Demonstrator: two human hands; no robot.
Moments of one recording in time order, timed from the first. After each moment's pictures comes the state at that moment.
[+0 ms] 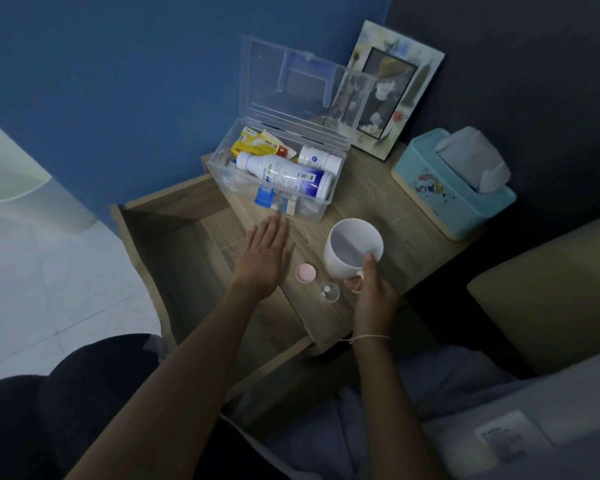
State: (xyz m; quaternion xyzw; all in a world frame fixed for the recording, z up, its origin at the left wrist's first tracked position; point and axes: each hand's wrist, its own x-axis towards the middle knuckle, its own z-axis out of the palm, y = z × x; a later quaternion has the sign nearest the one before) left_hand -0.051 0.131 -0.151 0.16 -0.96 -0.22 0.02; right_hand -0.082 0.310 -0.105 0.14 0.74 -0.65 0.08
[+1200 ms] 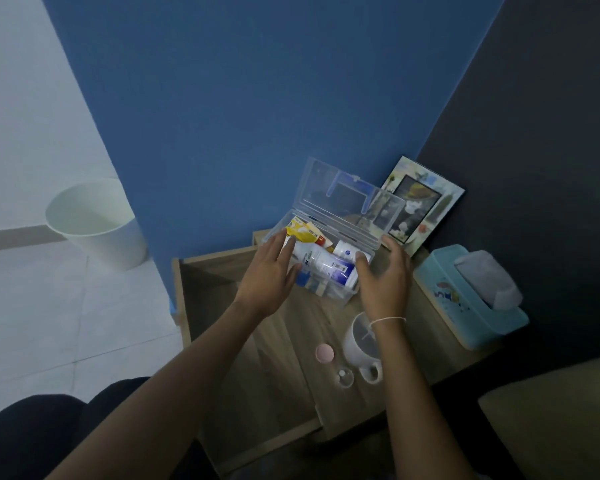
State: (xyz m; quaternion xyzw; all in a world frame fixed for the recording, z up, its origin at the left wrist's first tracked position) left_hand -0.056 0.065 -0.055 0.21 -0.94 -0.19 0.18; right_hand -0.169 0.225 -0.006 -0.22 0.83 -0.50 -0.07
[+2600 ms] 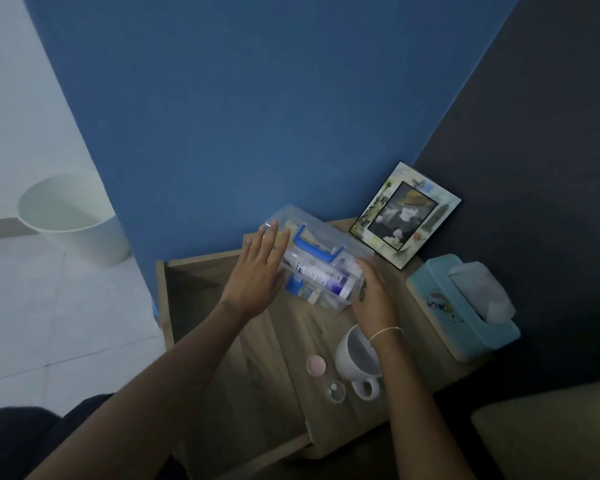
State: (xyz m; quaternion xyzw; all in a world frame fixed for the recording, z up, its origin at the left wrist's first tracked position) left_hand -0.070 0.043 -0.069 0.19 -0.96 -0.13 0.17; right_hand -0.201 0.234 -0.044 -0.31 0.87 -0.37 0.08
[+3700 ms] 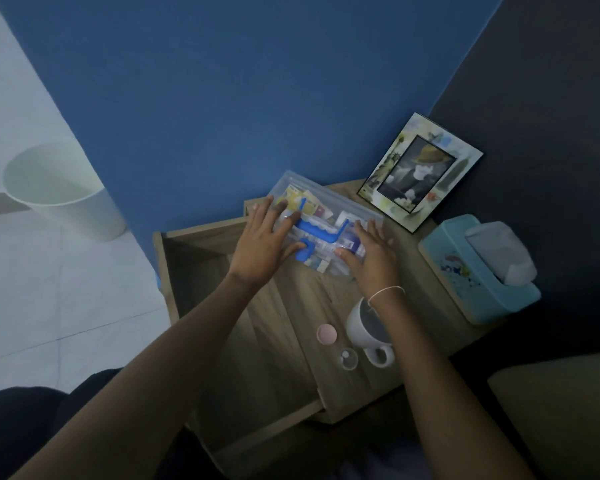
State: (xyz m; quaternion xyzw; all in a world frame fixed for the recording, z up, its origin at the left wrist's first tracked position) left_hand -0.081 0.040 -0.087 0.16 -0.95 -0.13 0.23; right_hand -0.206 0.210 -0.057 -0.32 0.91 -0.27 0.07
